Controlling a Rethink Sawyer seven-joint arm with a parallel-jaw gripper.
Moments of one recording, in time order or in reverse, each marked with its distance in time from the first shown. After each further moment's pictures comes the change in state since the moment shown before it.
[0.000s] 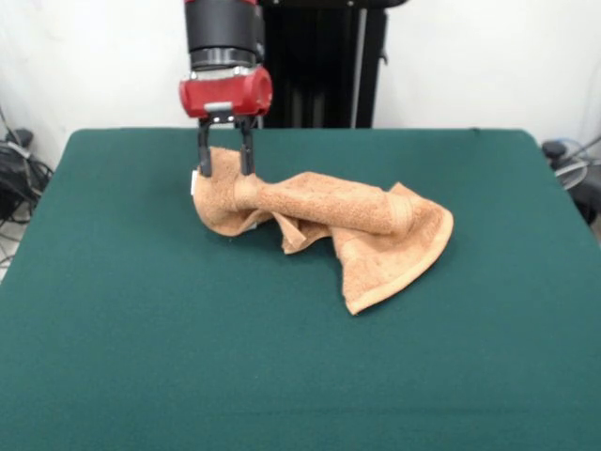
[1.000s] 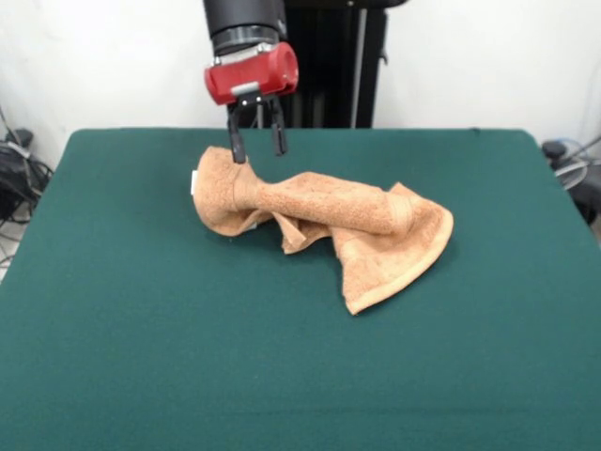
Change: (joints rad) arm -0.126 -0.034 0.171 0.100 -0.007 0.001 0.000
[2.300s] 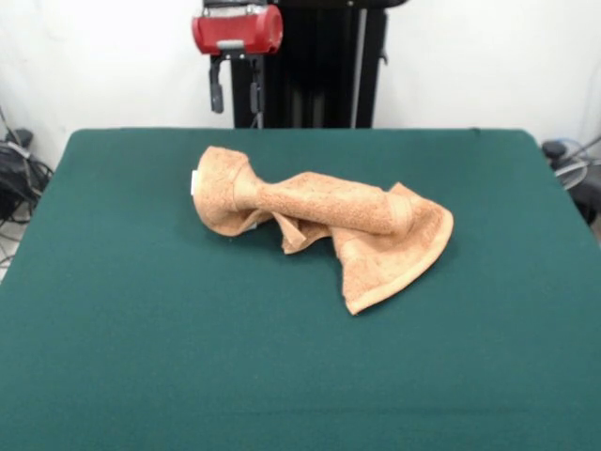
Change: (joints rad) arm 0.076 -0.180 -0.150 0.098 -0.002 0.163 0.000
